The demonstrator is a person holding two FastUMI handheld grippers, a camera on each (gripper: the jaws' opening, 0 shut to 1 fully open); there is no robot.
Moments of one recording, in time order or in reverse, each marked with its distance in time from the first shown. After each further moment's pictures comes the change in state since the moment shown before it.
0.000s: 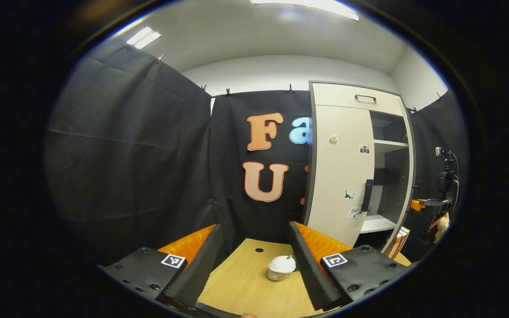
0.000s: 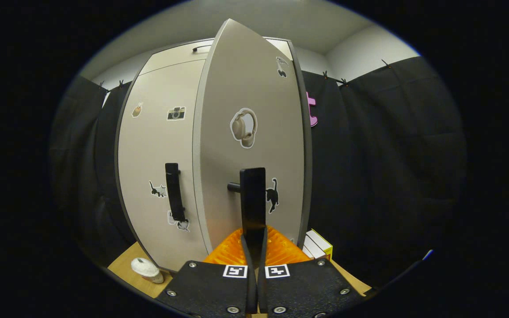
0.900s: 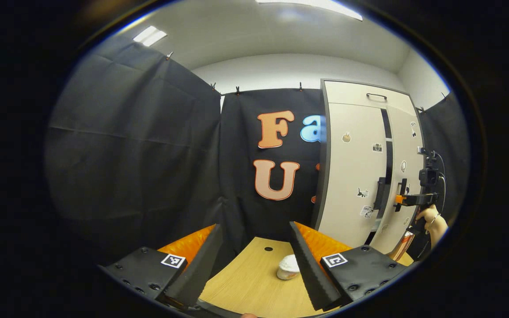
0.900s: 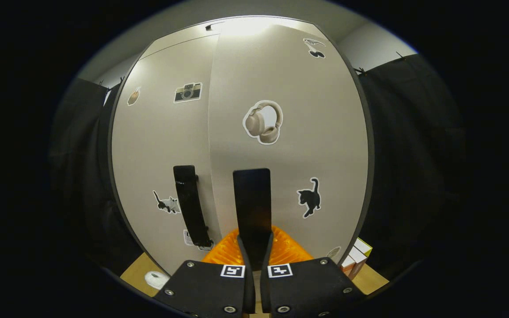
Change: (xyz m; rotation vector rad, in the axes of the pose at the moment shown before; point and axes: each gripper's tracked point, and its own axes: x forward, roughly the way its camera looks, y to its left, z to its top) left arm -0.007 0.038 -0.006 -0.012 0.002 0.053; right arm 0.034 0.043 -0.005 0.034 0.057 0.083
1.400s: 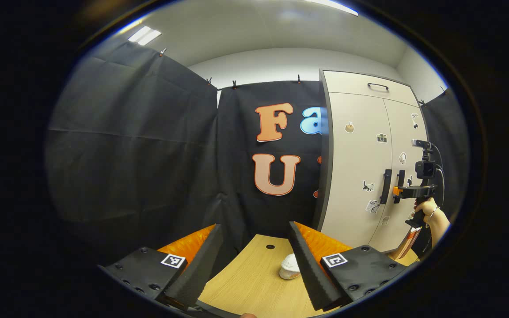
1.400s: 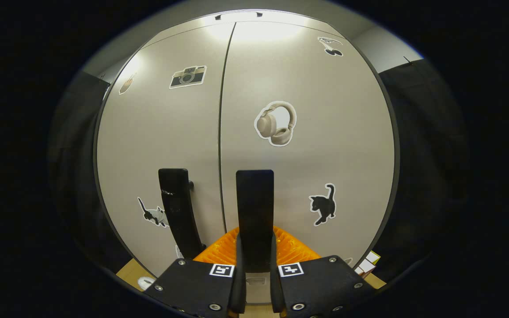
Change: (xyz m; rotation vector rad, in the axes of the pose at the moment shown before) left arm 0.036 -0.002 -0.020 0.017 0.041 0.006; right arm 0.033 0.007 -0.003 -0.001 -0.007 -0.019
